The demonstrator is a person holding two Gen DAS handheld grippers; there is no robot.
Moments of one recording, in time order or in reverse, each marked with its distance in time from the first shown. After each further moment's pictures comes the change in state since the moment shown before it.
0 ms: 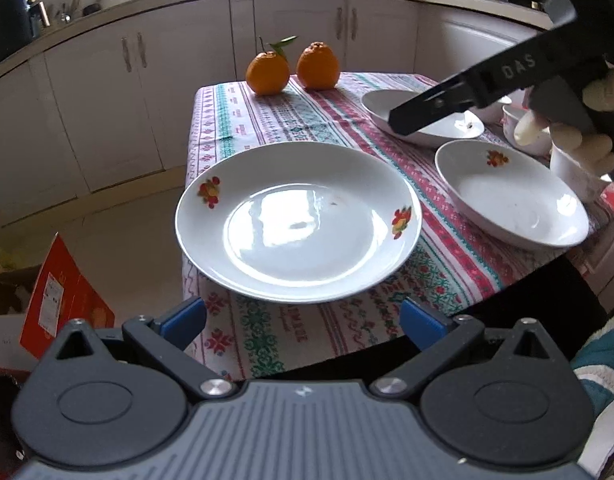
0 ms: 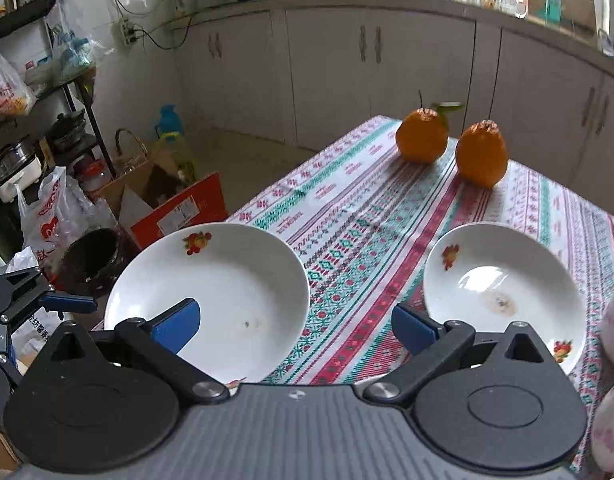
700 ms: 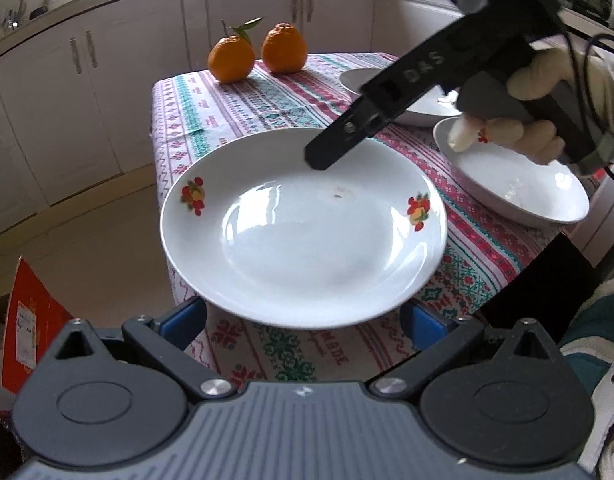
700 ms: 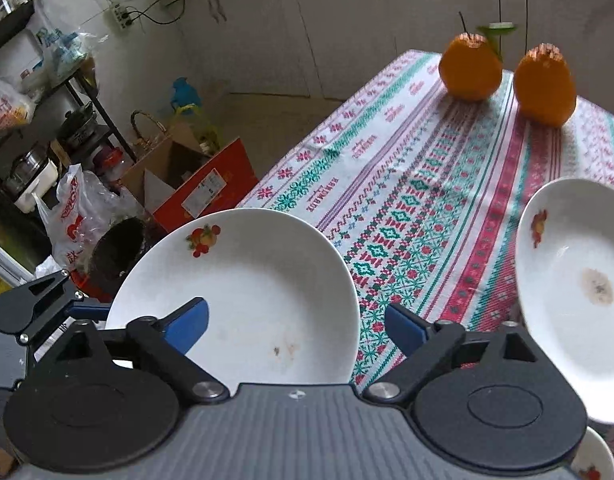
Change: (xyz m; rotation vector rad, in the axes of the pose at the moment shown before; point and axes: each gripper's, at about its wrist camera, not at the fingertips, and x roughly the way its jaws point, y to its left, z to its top) left arm 0.028 0.029 0.012 0.108 0.043 -0.130; right arm 0.082 -0.007 0.020 0.125 0.155 0.150
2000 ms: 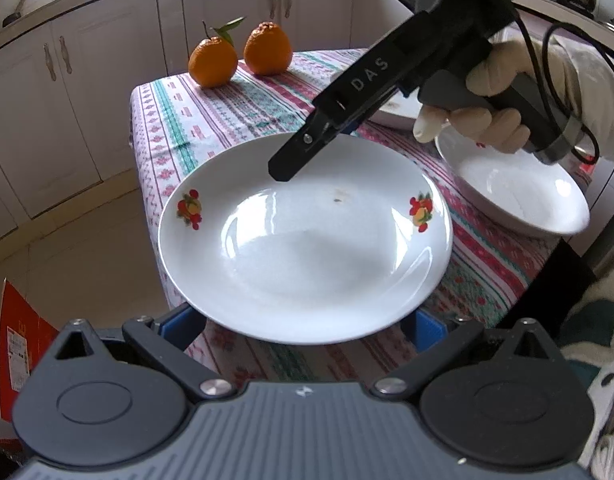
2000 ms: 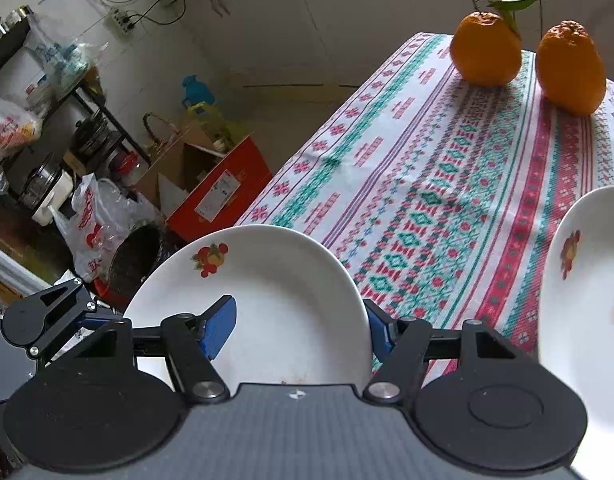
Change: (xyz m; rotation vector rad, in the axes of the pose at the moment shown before) left arm 0.015 0.015 0.024 0.042 0.019 -0.052; right arm 0.025 -0.024 0.032 0.046 0.033 0.088
